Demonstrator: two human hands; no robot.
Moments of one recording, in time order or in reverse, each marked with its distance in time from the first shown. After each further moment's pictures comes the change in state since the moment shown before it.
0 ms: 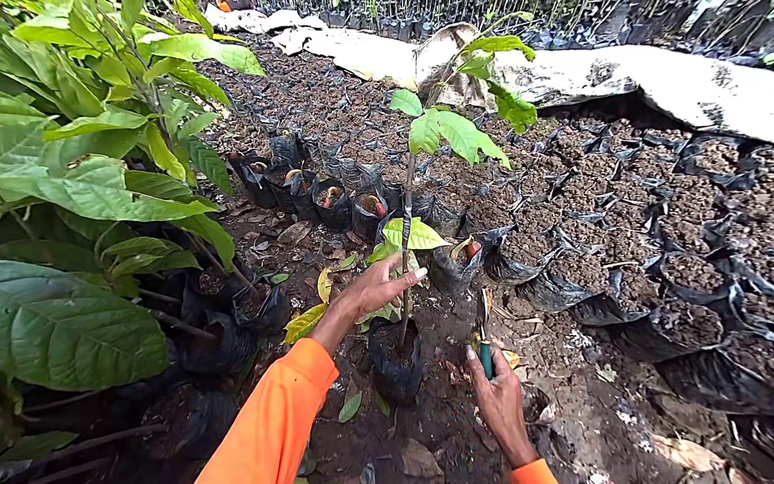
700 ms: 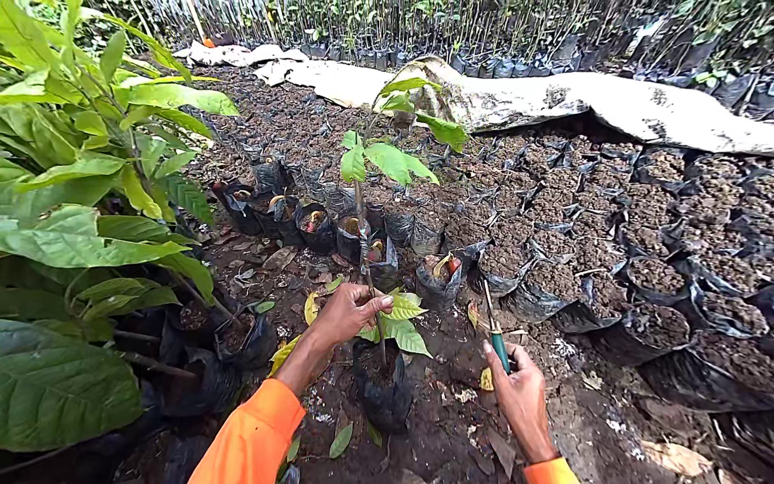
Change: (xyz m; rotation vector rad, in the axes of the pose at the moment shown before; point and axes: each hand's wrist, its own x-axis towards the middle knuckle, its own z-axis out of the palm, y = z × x) left_hand -0.012 -0.008 -0.010 0.070 0.123 0.105; right_hand 0.039 -0.008 -0.032 -0.076 0.214 -0.015
